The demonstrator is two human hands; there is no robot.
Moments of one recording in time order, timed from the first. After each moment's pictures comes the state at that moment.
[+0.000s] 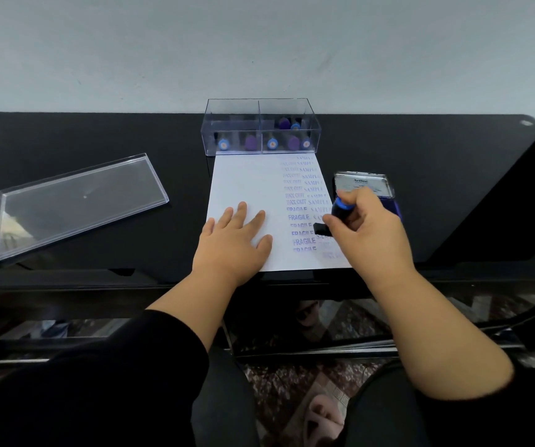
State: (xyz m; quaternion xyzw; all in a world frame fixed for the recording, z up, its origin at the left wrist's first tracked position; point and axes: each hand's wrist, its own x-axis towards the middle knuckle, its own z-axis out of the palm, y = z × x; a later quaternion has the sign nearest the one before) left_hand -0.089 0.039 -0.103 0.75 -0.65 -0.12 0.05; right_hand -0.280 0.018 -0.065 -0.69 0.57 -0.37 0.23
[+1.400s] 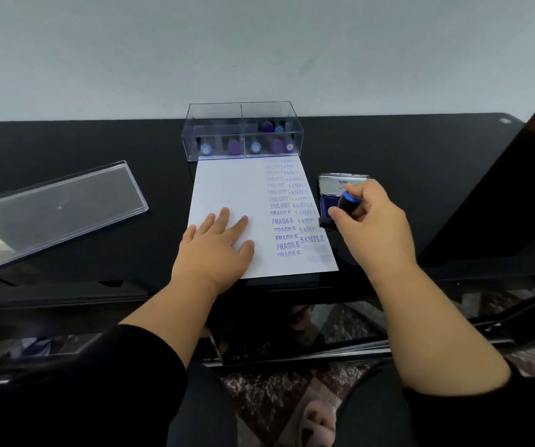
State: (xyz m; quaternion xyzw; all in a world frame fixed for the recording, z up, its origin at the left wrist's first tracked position) left_hand -0.089 0.038 -0.102 0.75 -0.64 -0.13 0.08; right_hand -0.300 0.001 -0.064 -0.66 0.61 -0.38 0.22
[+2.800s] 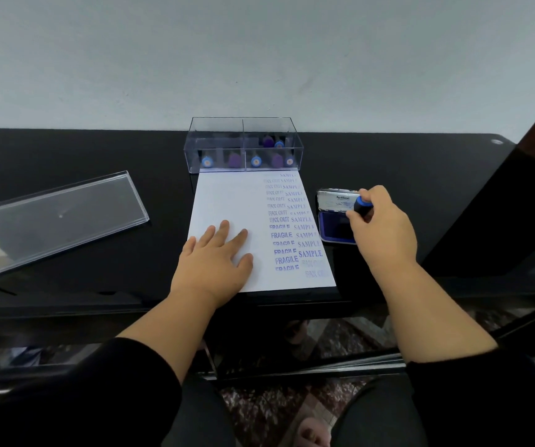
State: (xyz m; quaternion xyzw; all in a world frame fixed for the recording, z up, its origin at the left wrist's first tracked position) left_hand -0.089 0.039 -0.102 0.75 -0.64 -0.12 0.08; right_hand -0.315 -0.037 -0.070 -0.66 0.65 -0.34 0.12
